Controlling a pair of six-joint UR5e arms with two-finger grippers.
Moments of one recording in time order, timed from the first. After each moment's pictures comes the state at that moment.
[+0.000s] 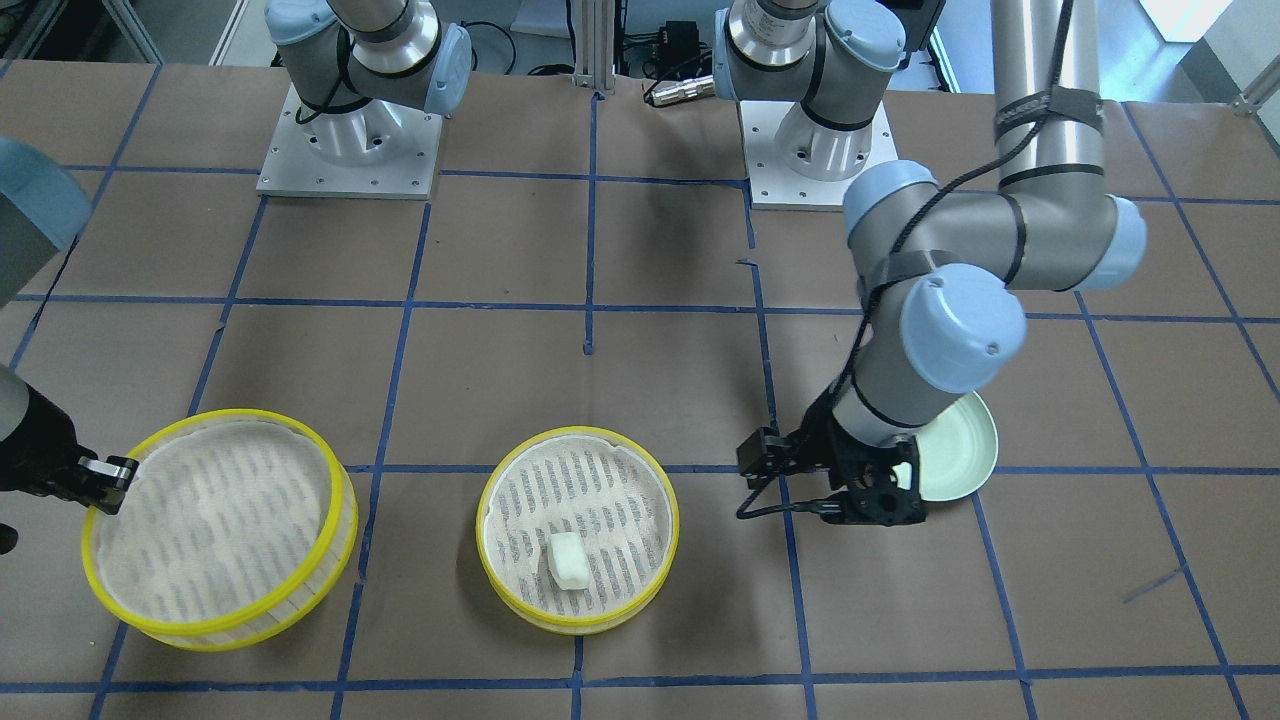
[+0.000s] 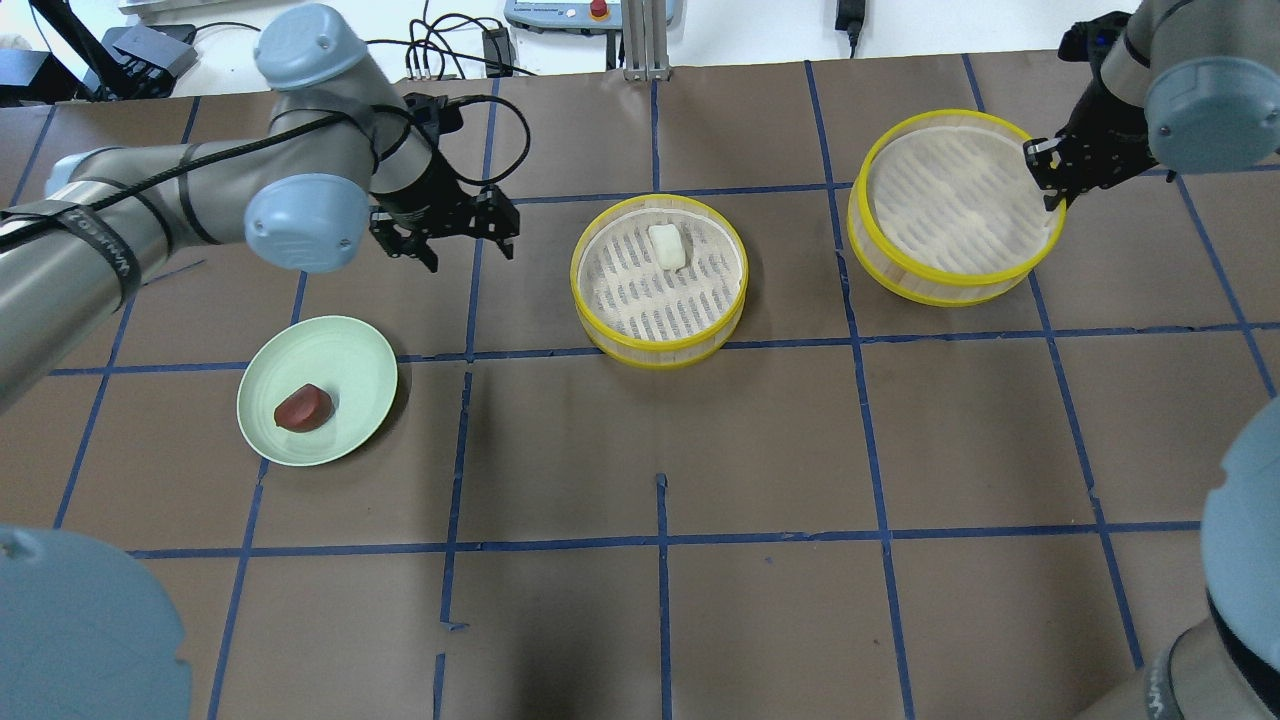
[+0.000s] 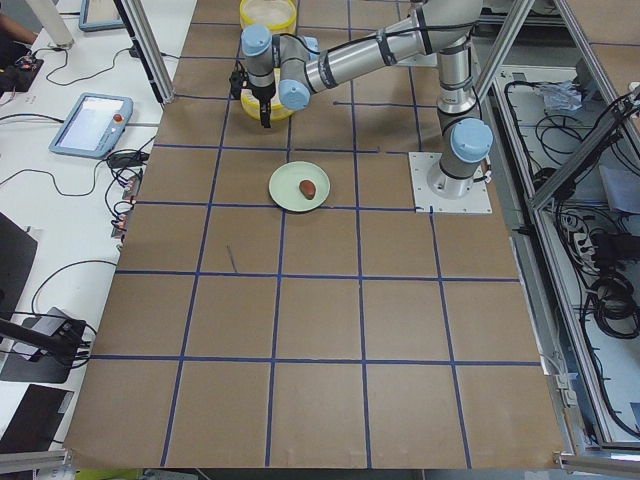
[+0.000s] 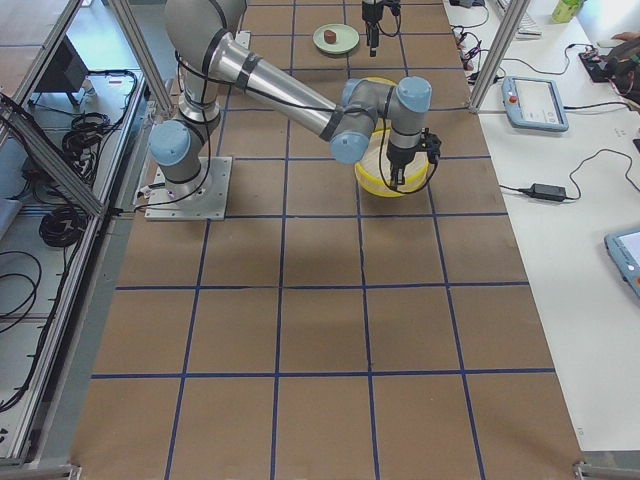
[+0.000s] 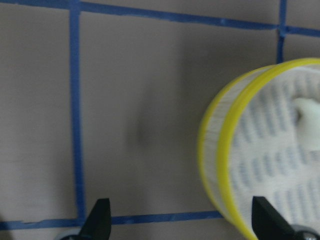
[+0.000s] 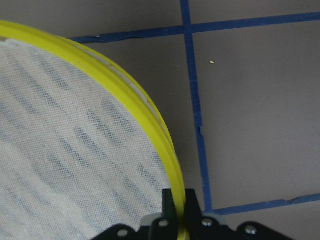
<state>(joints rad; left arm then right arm) -1.51 -1.95 -1.66 -1.15 1.44 0.05 1.32 -1.18 1.53 -1.98 -1.61 -0.12</state>
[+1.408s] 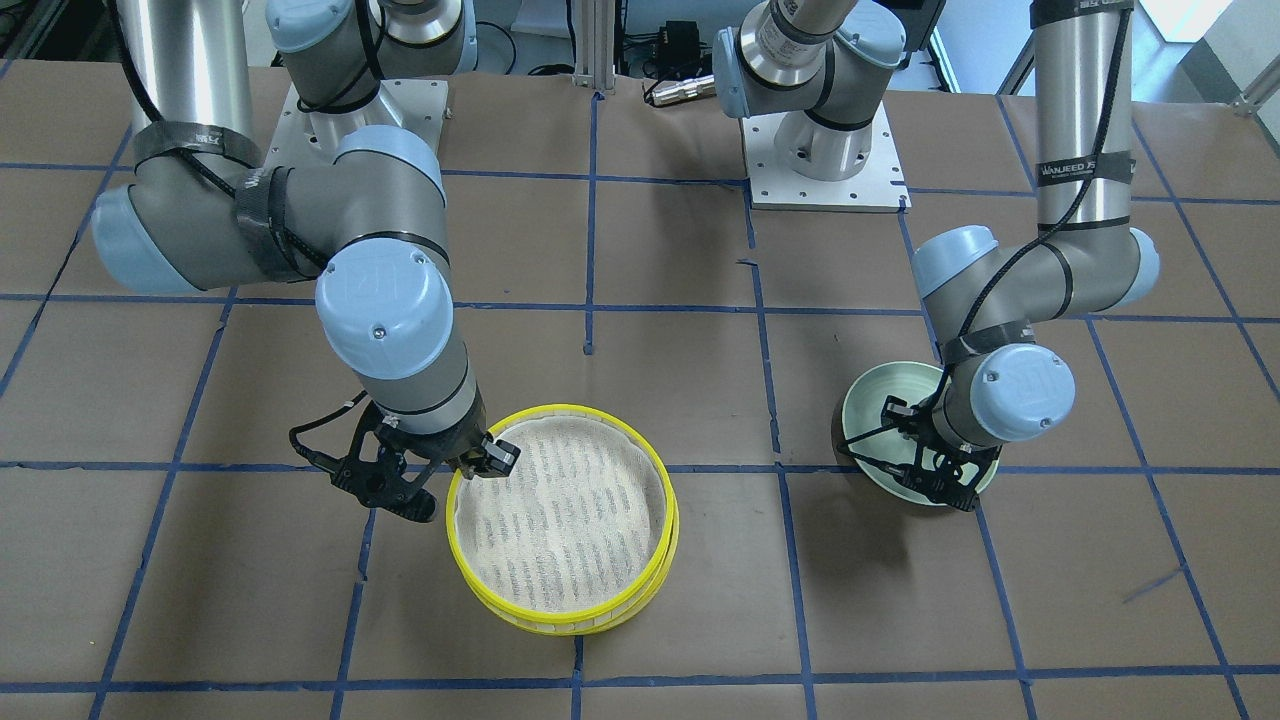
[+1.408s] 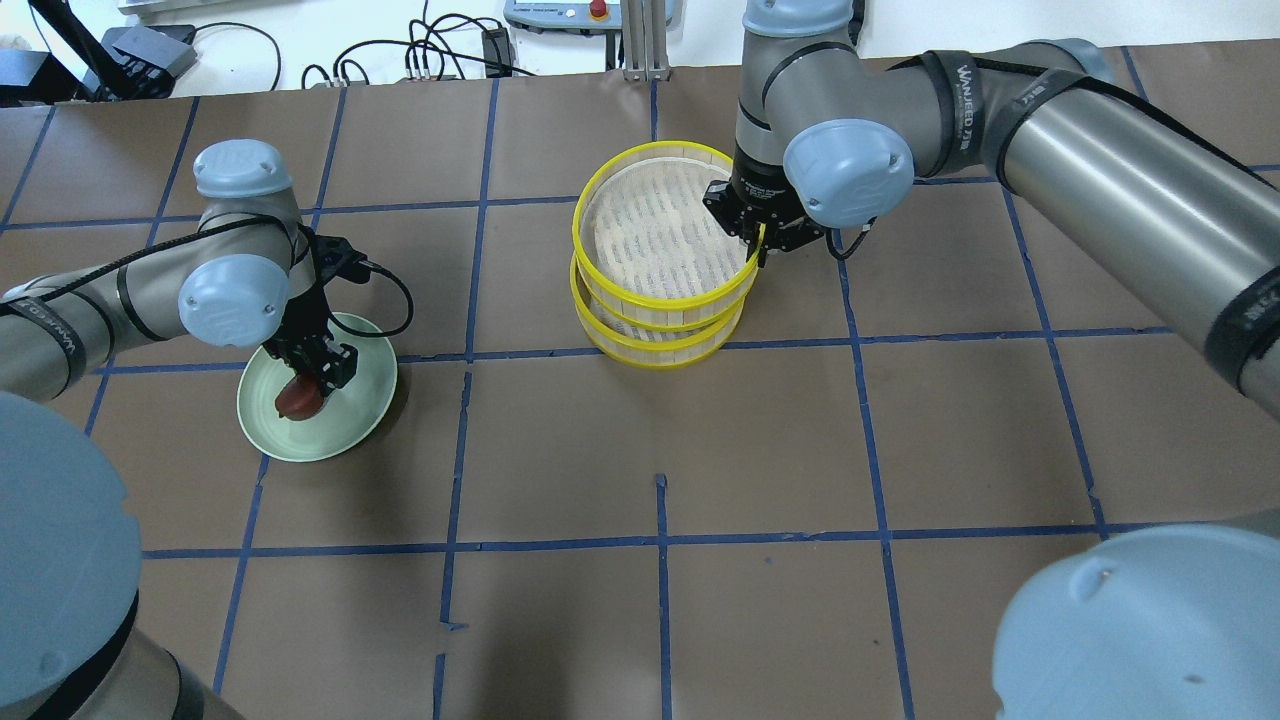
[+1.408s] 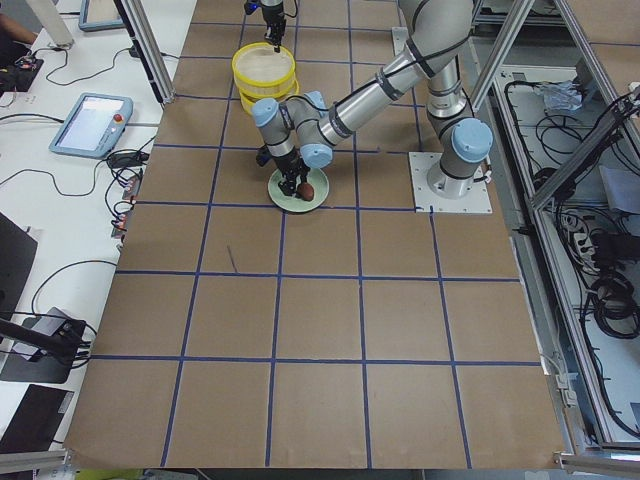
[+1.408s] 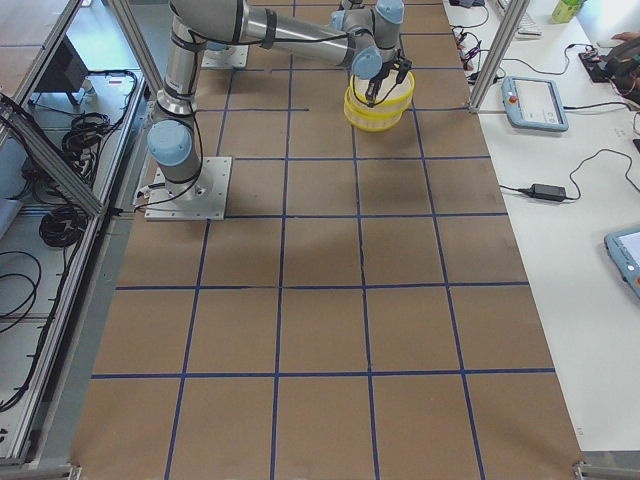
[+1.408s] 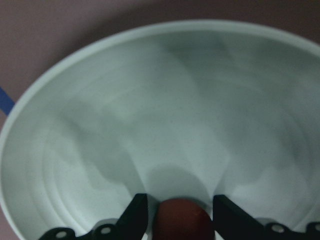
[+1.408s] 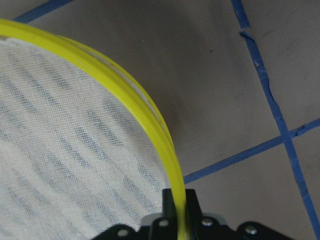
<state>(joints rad) -1.35 -2.03 -1.81 -1.12 1.77 0.62 1.76 -1.12 1.50 -1.91 -1.55 0.61</state>
